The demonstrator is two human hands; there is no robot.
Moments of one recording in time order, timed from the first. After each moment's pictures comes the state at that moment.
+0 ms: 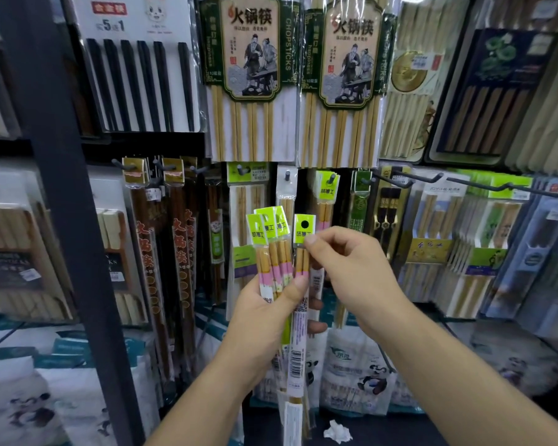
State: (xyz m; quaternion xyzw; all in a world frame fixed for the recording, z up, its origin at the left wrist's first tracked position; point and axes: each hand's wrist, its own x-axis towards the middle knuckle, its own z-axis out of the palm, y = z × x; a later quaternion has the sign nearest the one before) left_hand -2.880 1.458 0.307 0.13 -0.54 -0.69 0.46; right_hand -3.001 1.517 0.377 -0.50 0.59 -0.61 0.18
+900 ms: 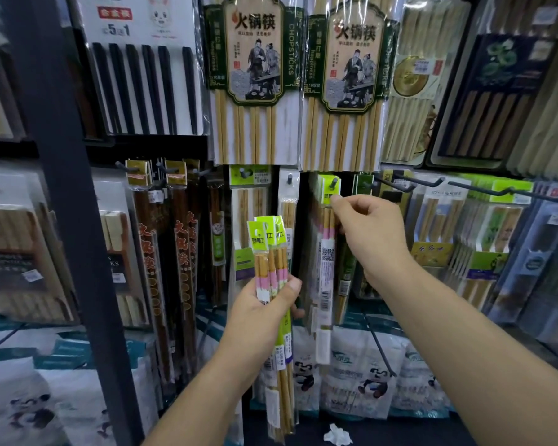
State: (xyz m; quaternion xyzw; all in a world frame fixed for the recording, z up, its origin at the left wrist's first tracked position) left_hand -2.880 1.442 0.295 0.24 -0.58 -0.61 0.48; right_hand -3.037 1.482 0.404 -0.44 0.62 -0.65 0.05
